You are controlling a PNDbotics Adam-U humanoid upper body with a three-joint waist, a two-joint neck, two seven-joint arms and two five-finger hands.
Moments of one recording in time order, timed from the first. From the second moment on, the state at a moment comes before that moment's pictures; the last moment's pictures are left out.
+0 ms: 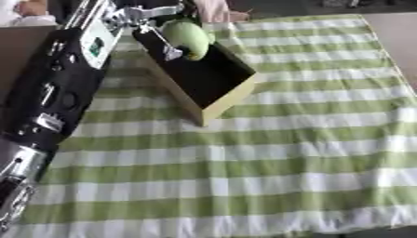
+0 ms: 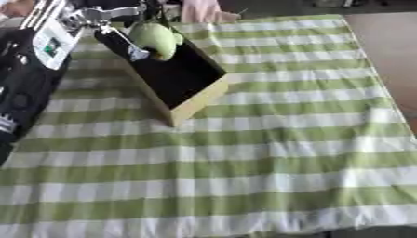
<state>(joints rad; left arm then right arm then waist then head) -1.15 0.30 -0.19 -0.98 -0.93 -0.51 -0.51 -0.38 -0.41 -0.21 -1.91 0.02 -0.01 -0.24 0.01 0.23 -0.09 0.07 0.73</state>
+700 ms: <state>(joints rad) -1.14 0.23 -0.17 -0.90 -1.06 -0.53 -0.44 -0.38 -0.39 -0.20 -1.91 0.02 -0.01 -0.24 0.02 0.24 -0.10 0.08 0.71</state>
